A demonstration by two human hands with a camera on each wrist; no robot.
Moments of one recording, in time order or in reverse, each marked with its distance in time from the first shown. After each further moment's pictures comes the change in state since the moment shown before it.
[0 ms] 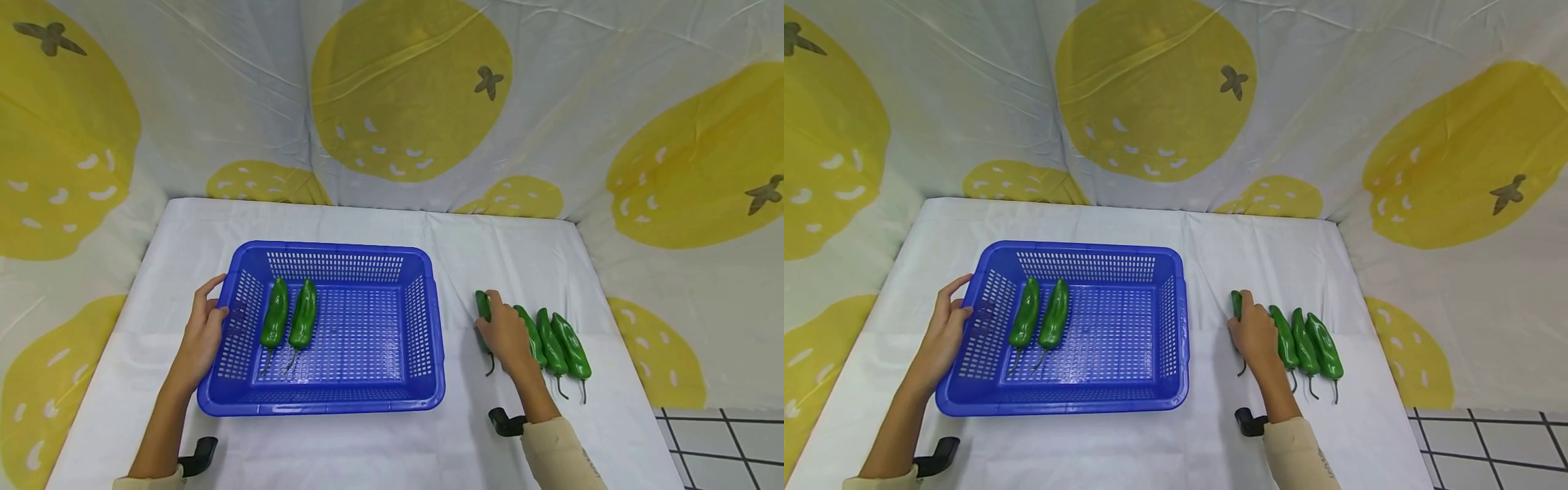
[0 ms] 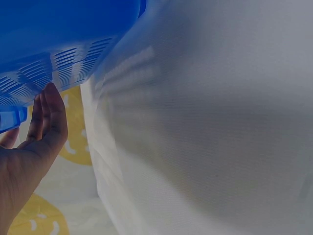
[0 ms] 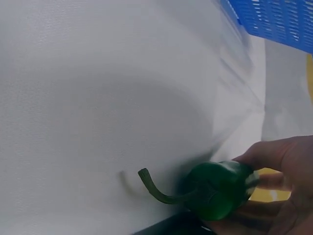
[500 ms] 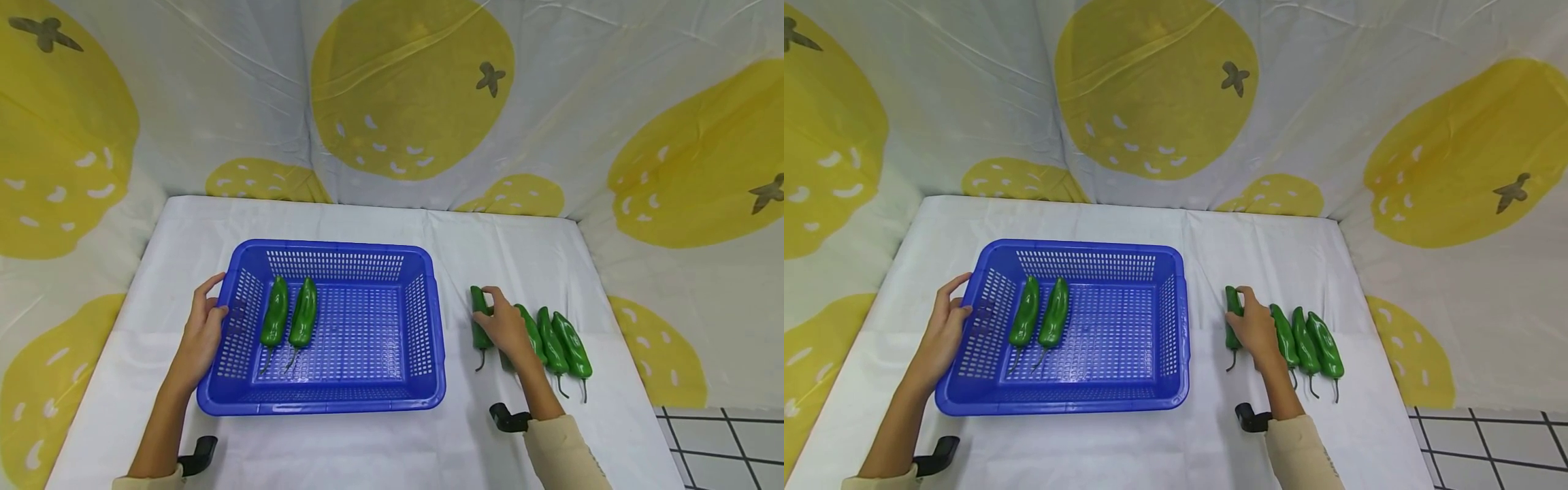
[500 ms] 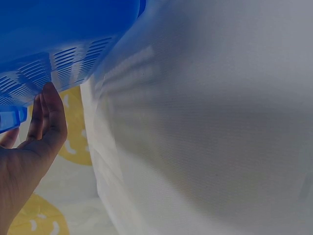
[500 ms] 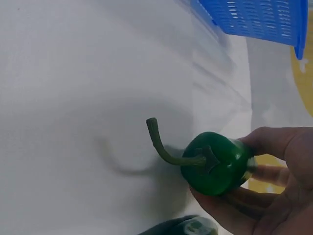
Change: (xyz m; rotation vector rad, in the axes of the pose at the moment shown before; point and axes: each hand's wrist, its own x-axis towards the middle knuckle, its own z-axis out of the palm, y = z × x) left_hand 0.001 -0.001 0.000 0.001 -0.003 0.003; right_hand 0.004 -0.003 -0.008 0.195 -0.090 0.025
